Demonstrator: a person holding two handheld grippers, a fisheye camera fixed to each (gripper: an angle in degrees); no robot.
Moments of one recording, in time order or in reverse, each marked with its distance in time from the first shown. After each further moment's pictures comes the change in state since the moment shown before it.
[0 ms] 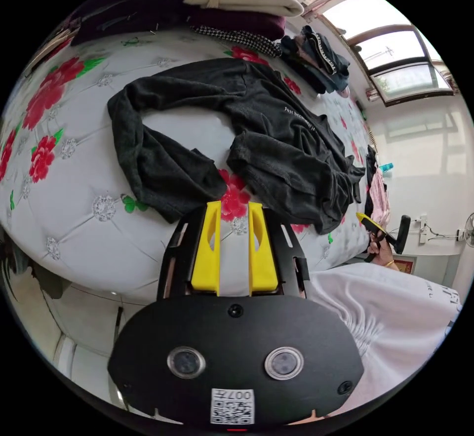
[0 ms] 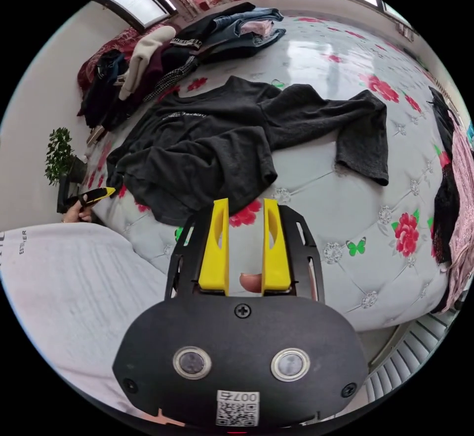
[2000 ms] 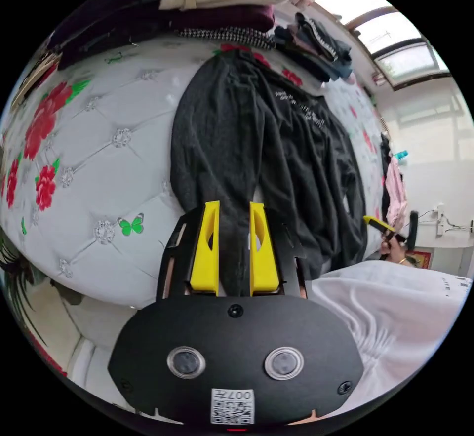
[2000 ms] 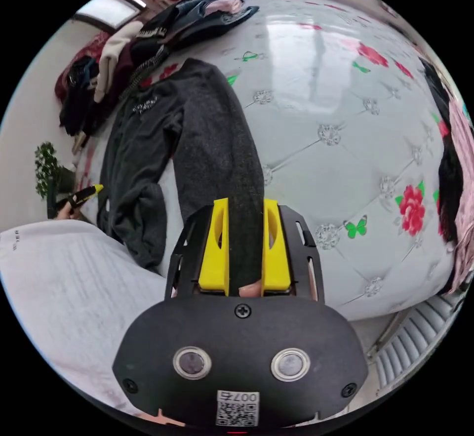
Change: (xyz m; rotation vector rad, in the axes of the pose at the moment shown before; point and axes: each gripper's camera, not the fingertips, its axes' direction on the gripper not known) left arm 0.193 -0.054 0.037 -0.063 -0.157 0.079; right arm -0.020 0.010 0.073 -0.137 0.075 0.066
